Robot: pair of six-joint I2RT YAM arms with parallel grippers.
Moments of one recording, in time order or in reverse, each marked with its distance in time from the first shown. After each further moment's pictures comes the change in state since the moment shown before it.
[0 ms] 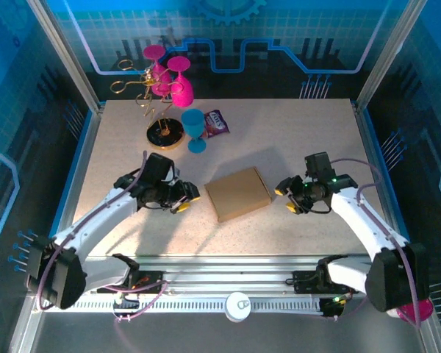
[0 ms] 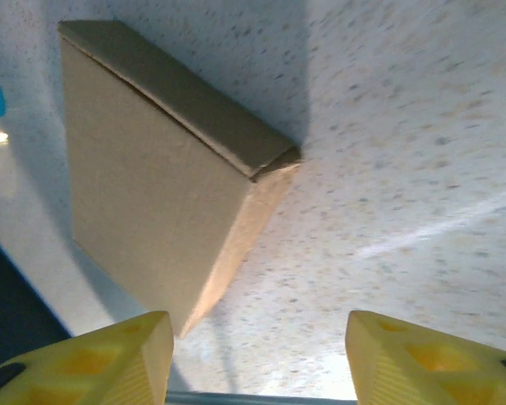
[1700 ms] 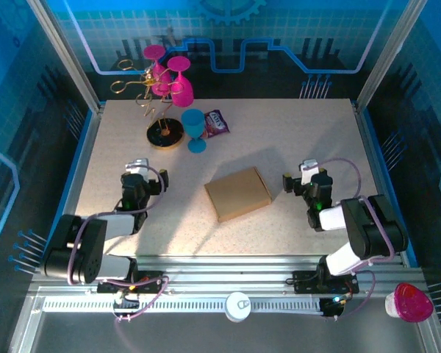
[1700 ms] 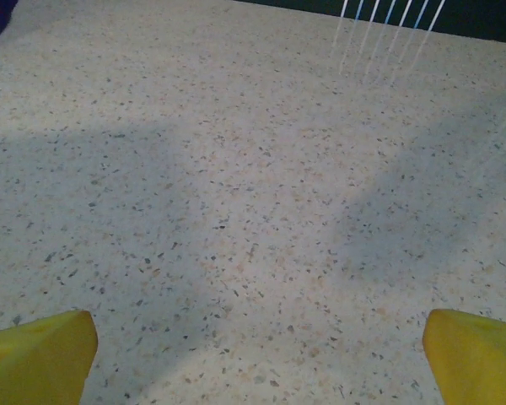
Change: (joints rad) left arm 0.314 0.228 -0.571 1.451 -0.600 0.836; right arm -0.098 0.385 -0.529 1.667 0.436 -1.127
